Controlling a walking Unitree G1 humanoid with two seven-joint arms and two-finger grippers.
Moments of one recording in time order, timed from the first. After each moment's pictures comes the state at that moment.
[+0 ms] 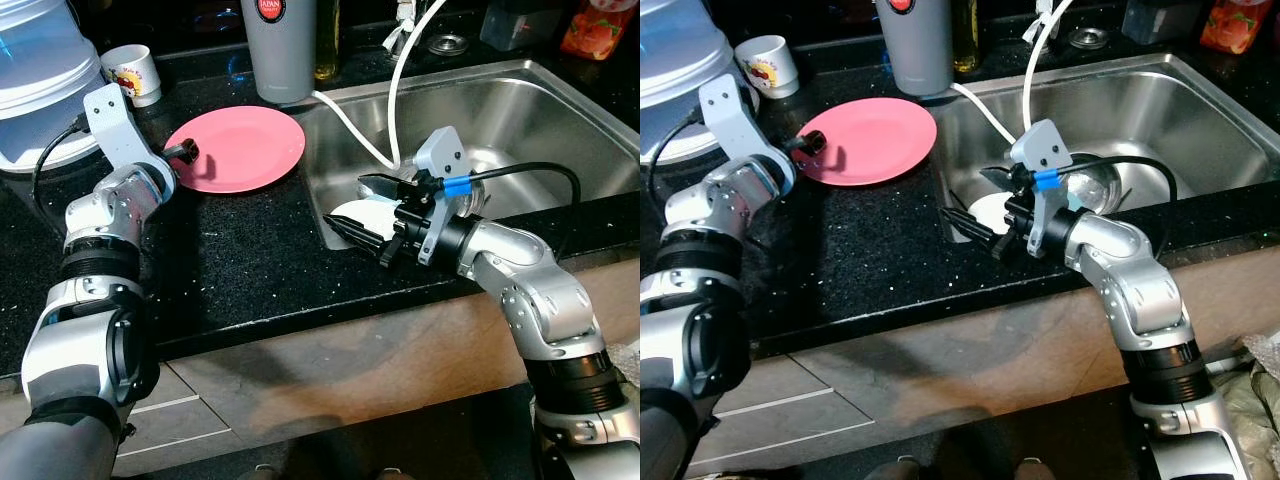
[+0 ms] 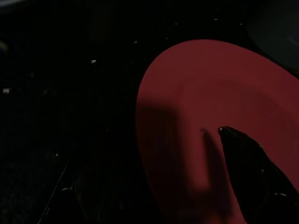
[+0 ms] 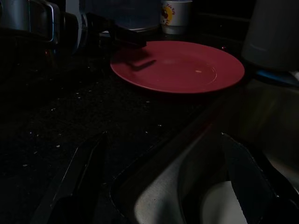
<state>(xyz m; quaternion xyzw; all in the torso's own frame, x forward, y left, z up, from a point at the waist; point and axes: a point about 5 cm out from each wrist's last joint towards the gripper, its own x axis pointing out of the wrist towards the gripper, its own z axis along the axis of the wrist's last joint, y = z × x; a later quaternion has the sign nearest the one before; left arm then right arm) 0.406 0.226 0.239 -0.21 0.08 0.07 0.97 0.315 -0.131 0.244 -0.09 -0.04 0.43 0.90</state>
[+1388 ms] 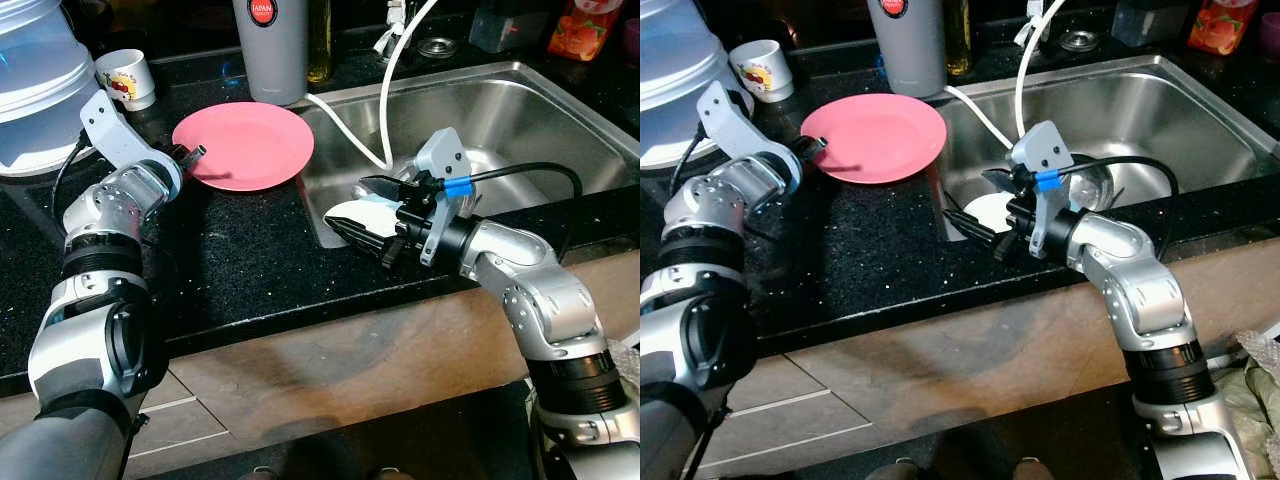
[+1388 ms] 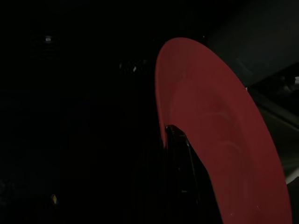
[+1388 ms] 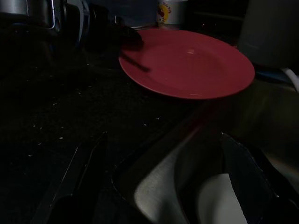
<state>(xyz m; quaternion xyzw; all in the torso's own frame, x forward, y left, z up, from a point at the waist) 0.408 0.219 0.247 -0.32 0.07 0.05 0.94 0.315 -0.133 0.243 -0.09 -0.04 0.43 0.90</state>
